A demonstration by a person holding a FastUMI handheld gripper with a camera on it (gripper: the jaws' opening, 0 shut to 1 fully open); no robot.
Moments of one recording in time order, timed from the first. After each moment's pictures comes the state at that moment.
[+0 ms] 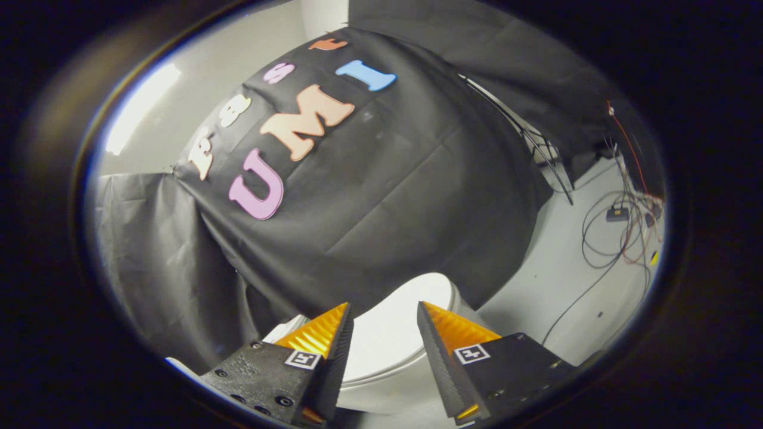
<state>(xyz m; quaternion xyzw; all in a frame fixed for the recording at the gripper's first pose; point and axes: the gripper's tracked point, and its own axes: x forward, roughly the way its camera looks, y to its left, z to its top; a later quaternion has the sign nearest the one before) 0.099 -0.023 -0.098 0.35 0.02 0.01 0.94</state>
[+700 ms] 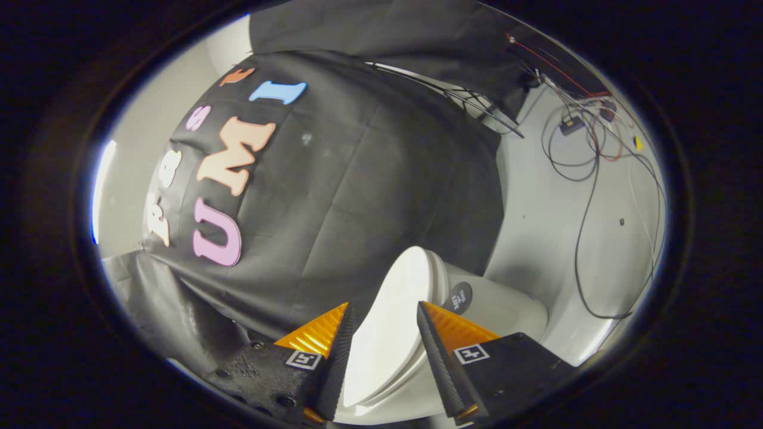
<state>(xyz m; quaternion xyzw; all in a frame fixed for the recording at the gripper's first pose) 0.155 -0.021 -0.178 0.53 0.02 -0.03 0.85</state>
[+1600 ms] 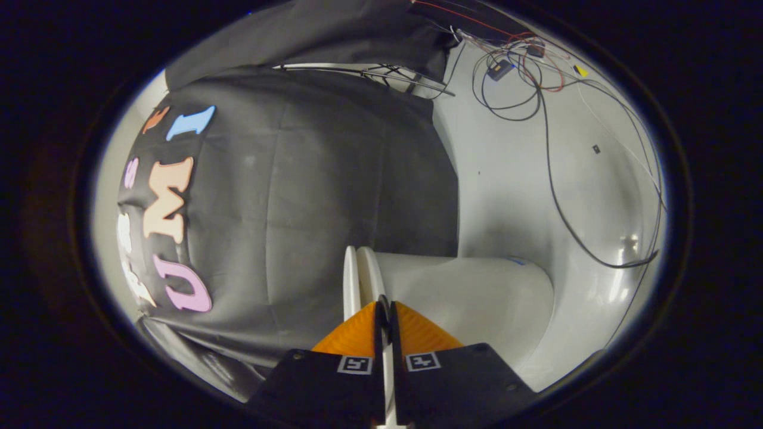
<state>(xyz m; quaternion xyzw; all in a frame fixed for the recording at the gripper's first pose) 0.218 -0.065 -0.234 0.65 0.04 -0.05 0.75</state>
